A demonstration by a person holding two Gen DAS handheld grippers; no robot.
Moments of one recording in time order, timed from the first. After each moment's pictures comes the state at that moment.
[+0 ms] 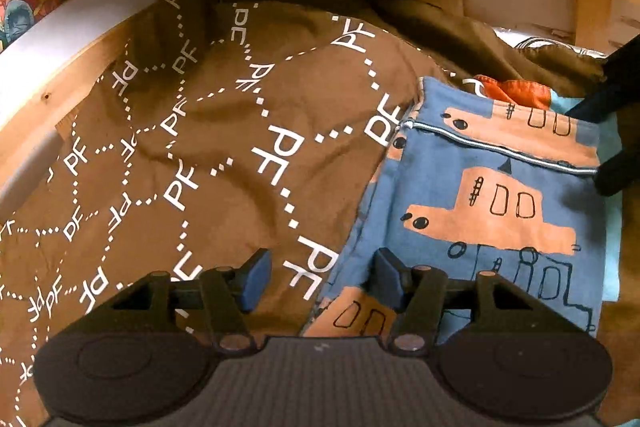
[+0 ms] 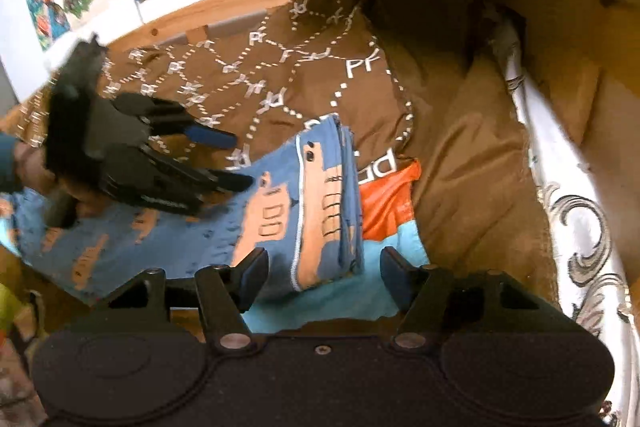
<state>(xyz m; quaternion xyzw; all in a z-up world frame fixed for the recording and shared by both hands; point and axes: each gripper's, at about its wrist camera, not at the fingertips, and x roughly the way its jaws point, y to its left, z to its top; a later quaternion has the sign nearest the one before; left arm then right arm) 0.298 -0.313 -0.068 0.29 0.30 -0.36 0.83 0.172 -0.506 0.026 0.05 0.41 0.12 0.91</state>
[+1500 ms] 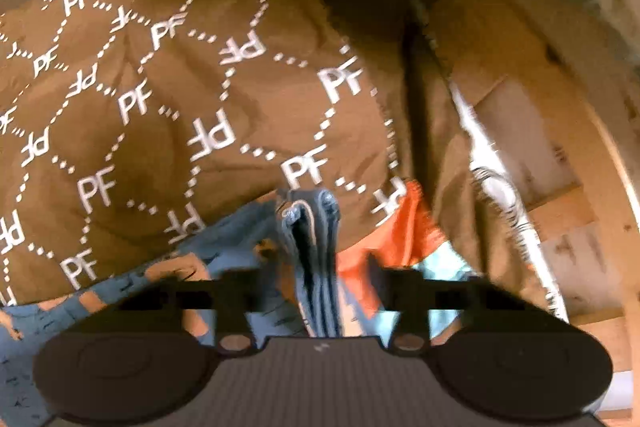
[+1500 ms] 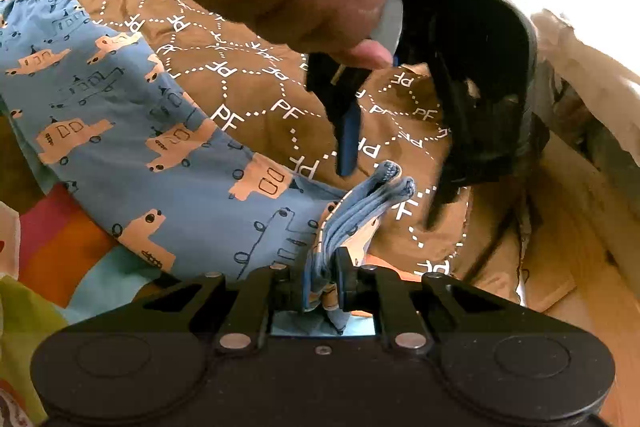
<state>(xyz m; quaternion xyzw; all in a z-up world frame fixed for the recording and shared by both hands) 0.316 -0.362 0.020 0.02 0.58 -0.28 0.77 0.140 -0.362 0.012 -0.32 0.29 0.09 0.90</state>
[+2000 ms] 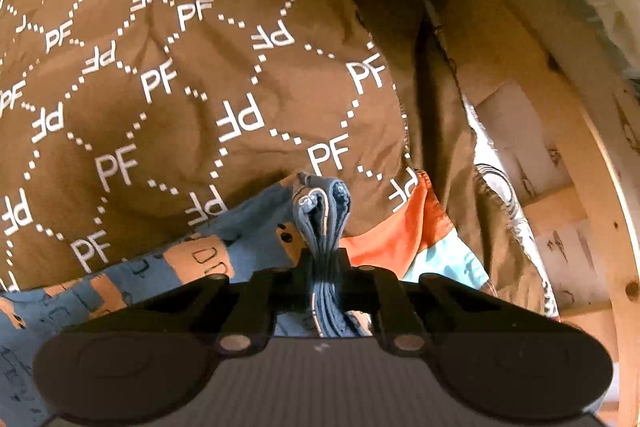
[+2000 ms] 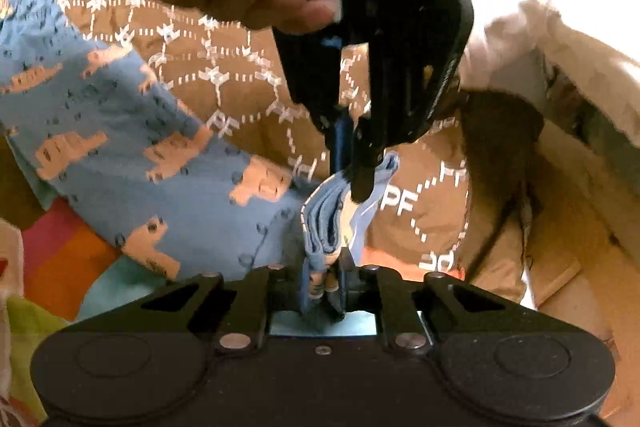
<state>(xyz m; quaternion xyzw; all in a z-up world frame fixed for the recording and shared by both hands) 0.322 -0.328 0.028 0.00 0.57 -0.31 0.76 0.135 -0.364 0.015 -0.29 0.28 0.08 0.91</state>
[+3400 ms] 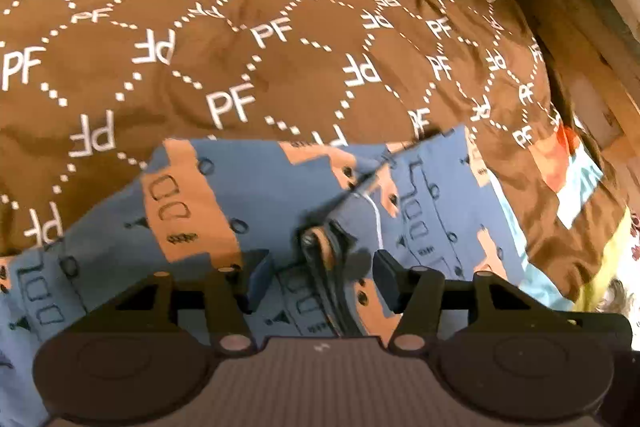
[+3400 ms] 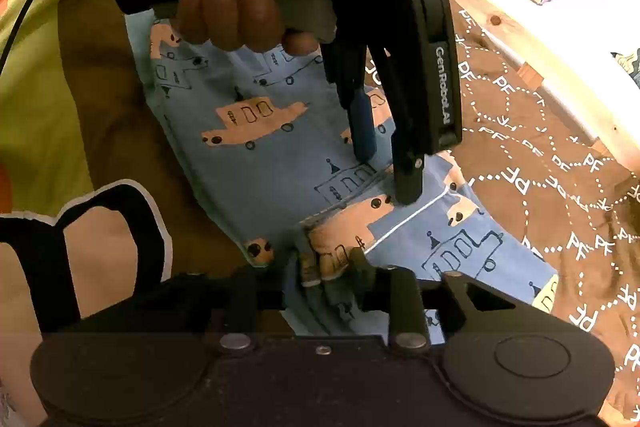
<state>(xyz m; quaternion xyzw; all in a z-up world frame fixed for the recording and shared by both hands) 0.318 -0.043 -0.033 -0.01 0.53 -0.28 0.80 0.142 -0.153 -0.027 -0.32 0.34 0.30 0.84</state>
